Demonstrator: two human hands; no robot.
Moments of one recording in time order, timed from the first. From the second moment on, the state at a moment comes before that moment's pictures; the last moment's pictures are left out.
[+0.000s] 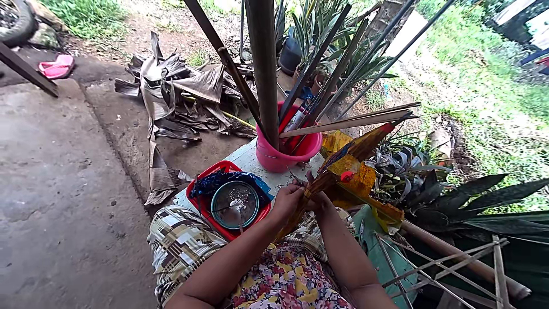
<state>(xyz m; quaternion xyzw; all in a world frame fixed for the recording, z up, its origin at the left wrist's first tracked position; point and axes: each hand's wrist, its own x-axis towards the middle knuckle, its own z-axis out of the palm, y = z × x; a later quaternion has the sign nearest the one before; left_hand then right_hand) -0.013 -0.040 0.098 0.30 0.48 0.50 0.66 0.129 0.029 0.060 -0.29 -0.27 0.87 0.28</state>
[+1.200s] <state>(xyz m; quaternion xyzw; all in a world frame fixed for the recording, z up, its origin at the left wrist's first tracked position) -0.020 -0.039 0.095 0.33 0.55 0.51 0.57 0.113 -0.022 0.070 -0.28 -0.01 0.83 0.48</state>
